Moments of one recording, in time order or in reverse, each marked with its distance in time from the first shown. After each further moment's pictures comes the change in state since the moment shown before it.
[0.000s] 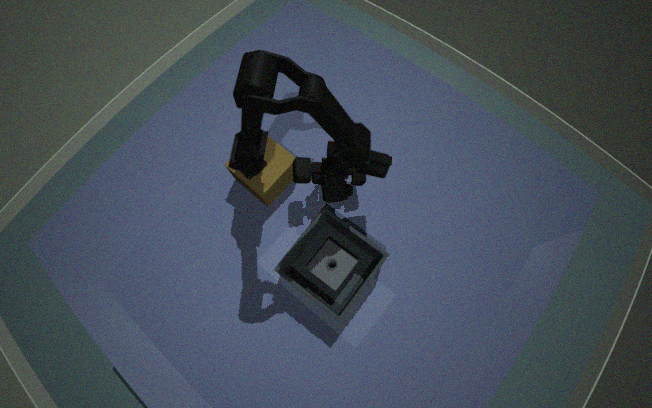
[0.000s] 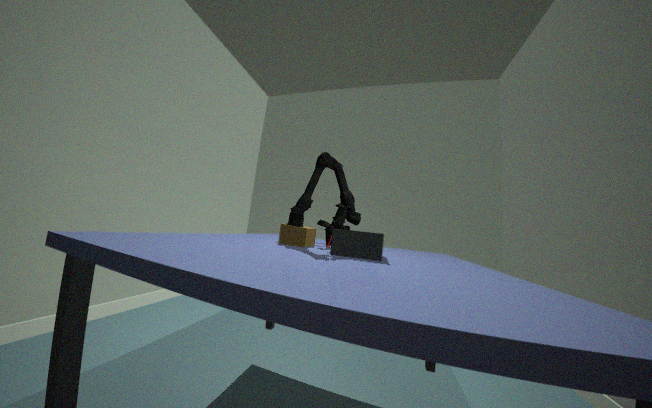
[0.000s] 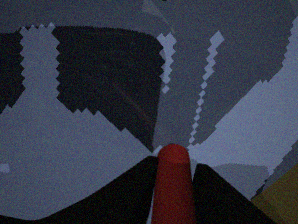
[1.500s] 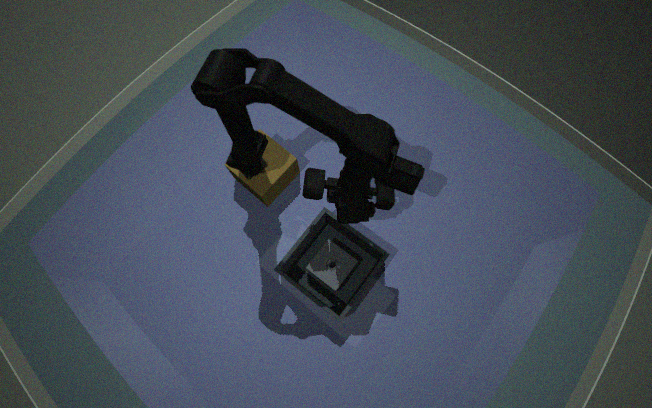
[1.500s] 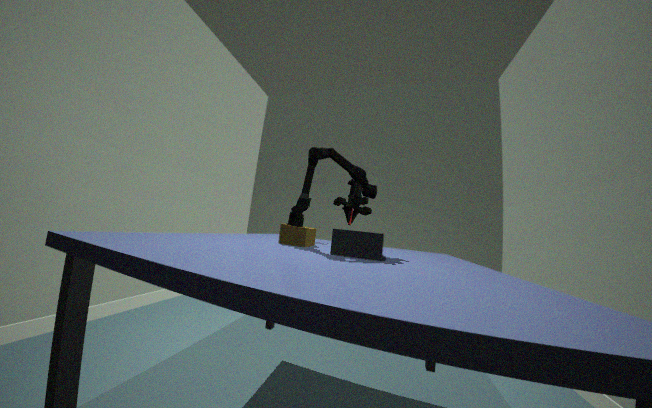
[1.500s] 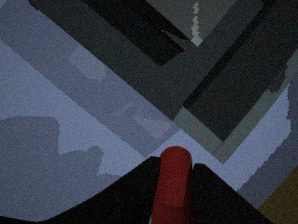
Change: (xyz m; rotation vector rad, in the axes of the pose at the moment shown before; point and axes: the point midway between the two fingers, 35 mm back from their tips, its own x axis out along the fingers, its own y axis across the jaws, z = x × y) arm -0.139 -0.002 0.096 0.176 -0.228 0.125
